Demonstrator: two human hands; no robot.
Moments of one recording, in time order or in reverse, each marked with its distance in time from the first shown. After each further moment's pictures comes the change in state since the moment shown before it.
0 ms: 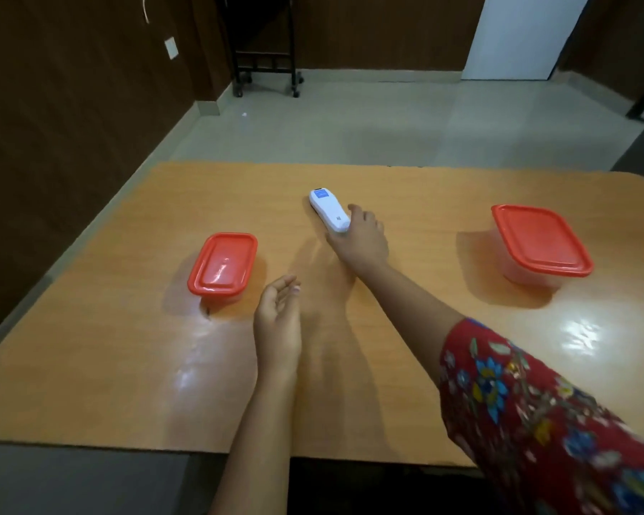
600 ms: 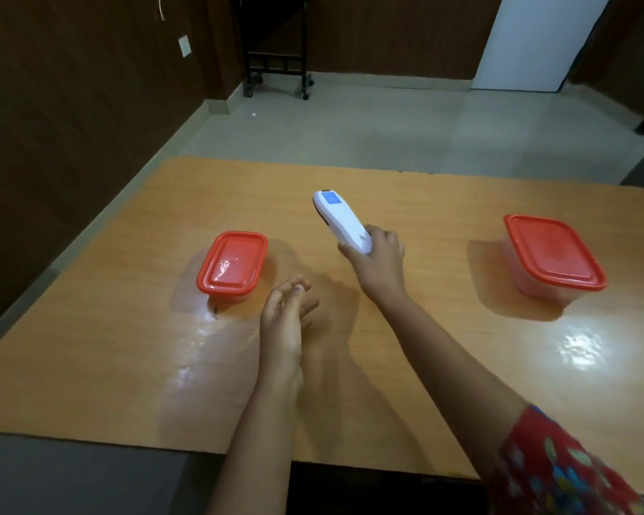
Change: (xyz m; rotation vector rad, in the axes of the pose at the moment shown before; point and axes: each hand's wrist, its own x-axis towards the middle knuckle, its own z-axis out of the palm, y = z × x) left_hand -0.003 0.012 -0.004 -0.195 -0.040 -0.201; right_hand -0.051 -0.004 -0.019 0.302 0.039 0.005
